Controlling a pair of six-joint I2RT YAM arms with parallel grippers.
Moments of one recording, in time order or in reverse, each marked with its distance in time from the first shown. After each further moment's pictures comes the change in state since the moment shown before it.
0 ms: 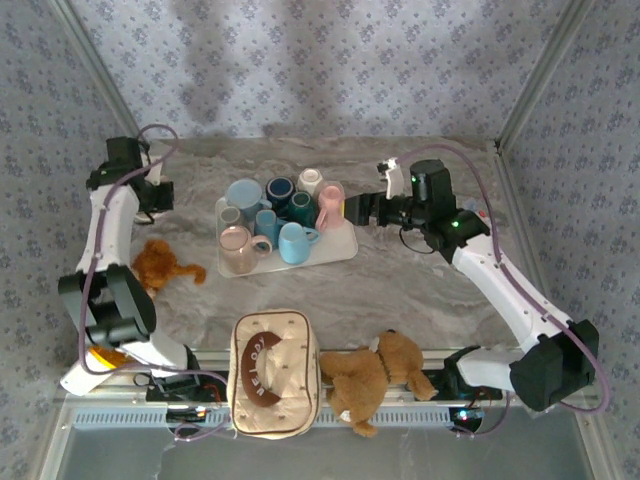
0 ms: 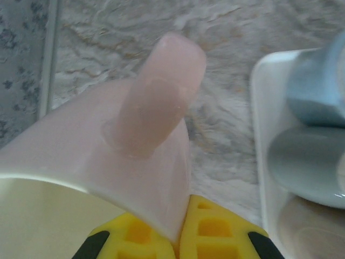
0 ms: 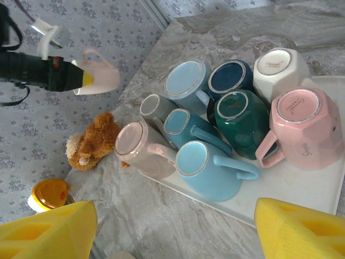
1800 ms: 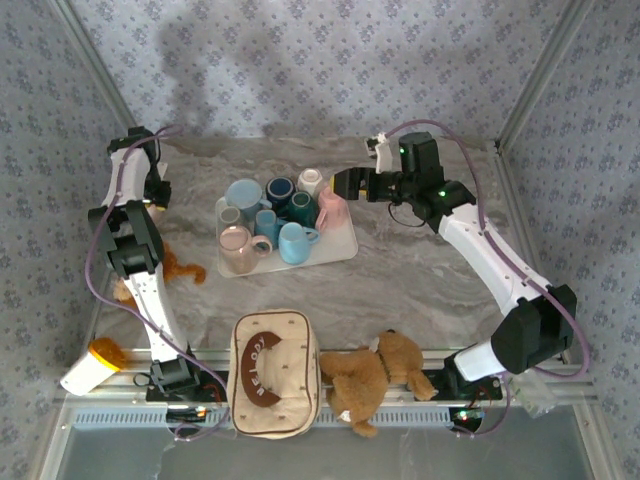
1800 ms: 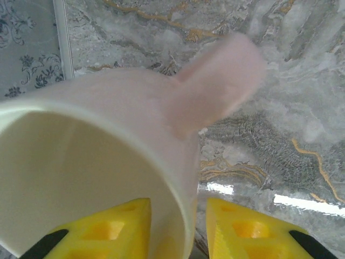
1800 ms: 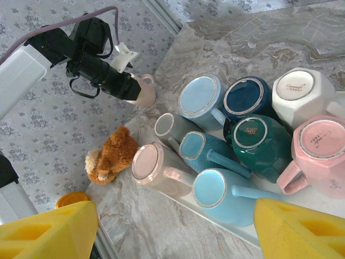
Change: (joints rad) left arm 0.005 0.618 0.566 -0.285 -0.265 0.068; right arm -0.017 0.202 0.227 -0.034 -0.073 0.068
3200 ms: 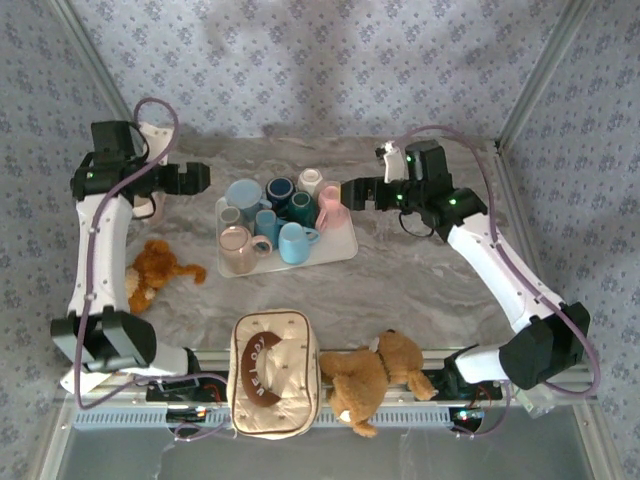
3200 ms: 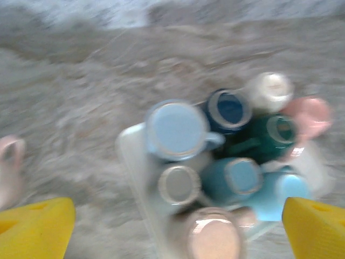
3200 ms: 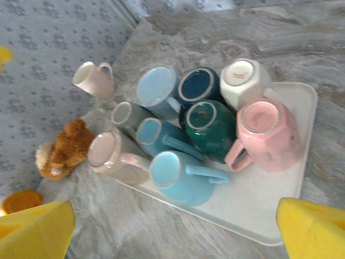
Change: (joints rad) left arm -0.101 -0.853 -0.505 0.279 0.732 -0.048; right arm 0.000 -0.086 -0.036 -0.143 0.174 -0.121
